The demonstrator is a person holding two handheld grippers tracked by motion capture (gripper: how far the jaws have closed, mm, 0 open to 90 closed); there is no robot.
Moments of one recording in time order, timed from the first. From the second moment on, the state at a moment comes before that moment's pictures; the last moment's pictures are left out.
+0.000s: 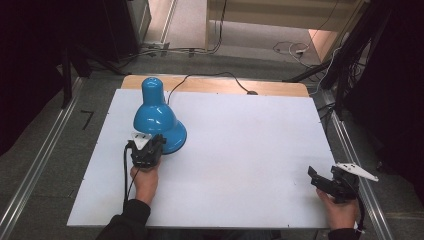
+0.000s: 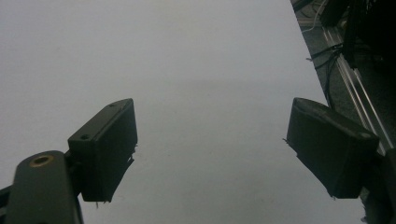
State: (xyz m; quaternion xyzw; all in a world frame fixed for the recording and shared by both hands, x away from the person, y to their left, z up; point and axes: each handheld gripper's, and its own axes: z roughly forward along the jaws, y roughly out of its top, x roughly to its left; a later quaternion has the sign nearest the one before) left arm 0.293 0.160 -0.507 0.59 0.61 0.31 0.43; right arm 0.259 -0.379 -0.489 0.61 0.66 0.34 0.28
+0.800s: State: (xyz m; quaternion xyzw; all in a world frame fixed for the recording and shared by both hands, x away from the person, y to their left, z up) left arm 0.280 0.172 -0.505 0.61 0.59 0.32 0.42; right arm 0.258 -0.380 -0.488 0.61 0.66 0.34 0.28
